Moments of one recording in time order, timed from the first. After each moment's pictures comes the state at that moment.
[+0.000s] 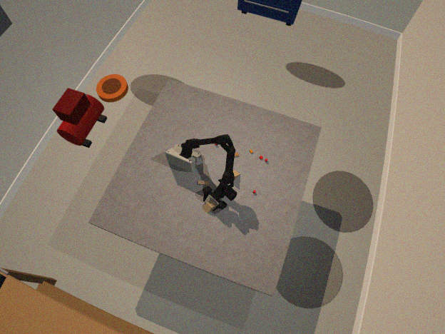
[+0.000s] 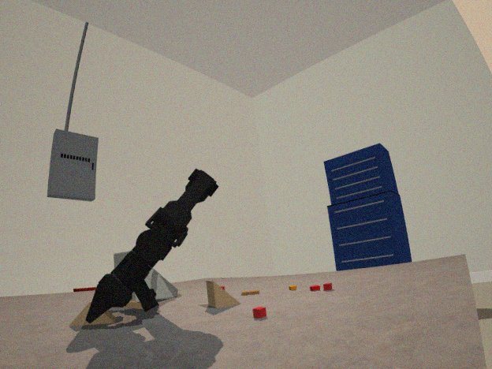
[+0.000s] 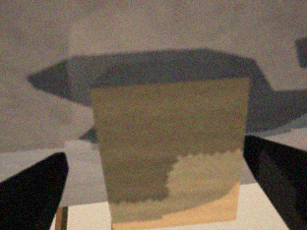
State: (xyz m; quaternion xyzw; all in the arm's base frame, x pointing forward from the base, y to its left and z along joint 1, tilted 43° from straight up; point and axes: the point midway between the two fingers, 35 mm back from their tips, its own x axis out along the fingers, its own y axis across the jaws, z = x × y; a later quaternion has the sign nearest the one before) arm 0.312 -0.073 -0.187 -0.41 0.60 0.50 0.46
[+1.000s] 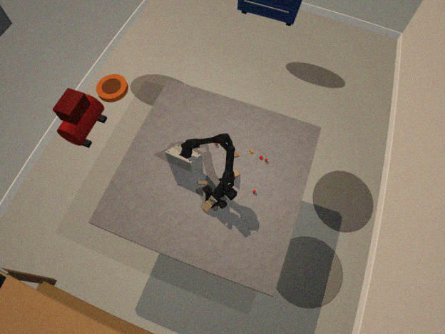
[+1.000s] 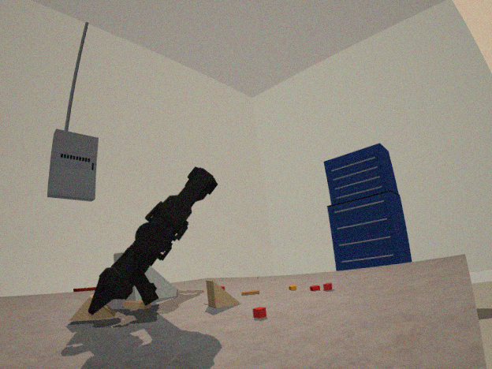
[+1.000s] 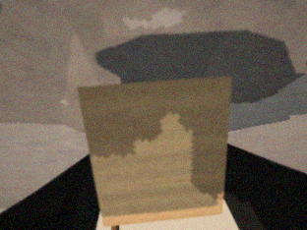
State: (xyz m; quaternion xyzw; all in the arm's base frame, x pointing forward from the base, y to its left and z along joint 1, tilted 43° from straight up) arm 0.312 -0.079 -0.176 -0.41 0.60 0.51 0.46
